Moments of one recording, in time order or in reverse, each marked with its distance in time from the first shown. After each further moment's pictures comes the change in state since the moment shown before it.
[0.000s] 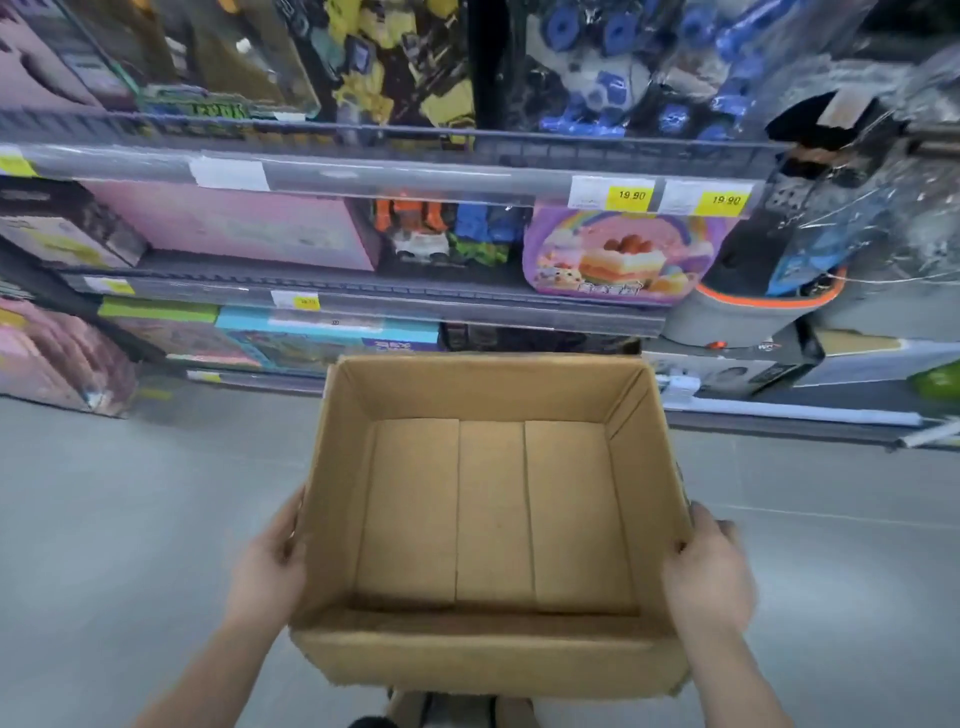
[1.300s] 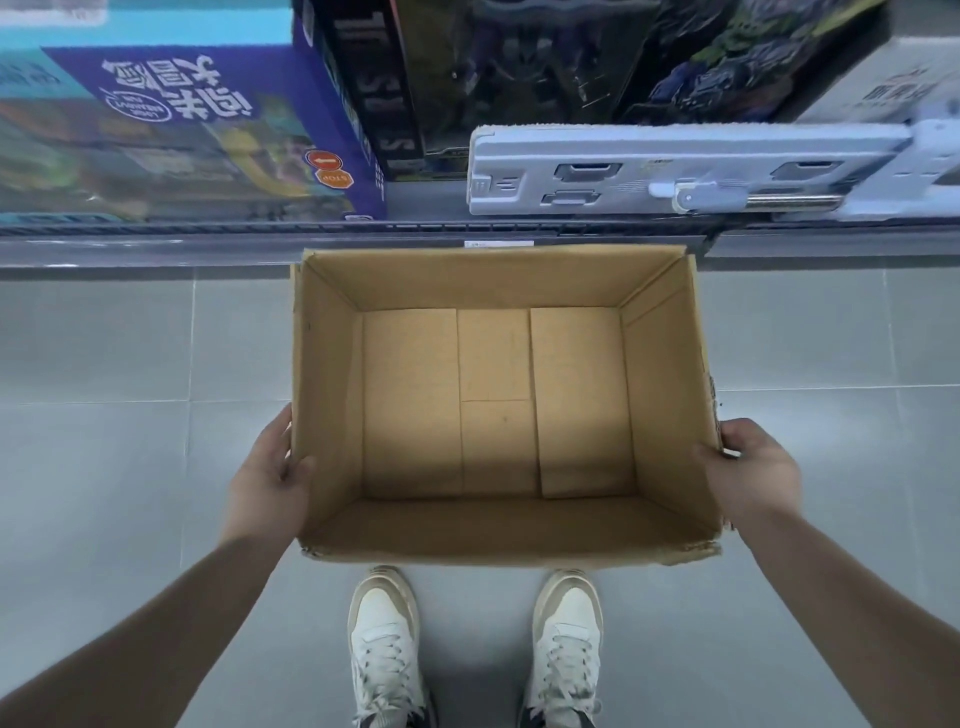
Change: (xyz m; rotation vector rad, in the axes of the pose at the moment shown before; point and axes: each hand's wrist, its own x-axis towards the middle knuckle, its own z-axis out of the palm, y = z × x) left_hand 0.268 -0.213 0.279 0.081 -0.185 -0.160; right_hand 0.208 0.078 0.368 0.202 -0.184 0.242
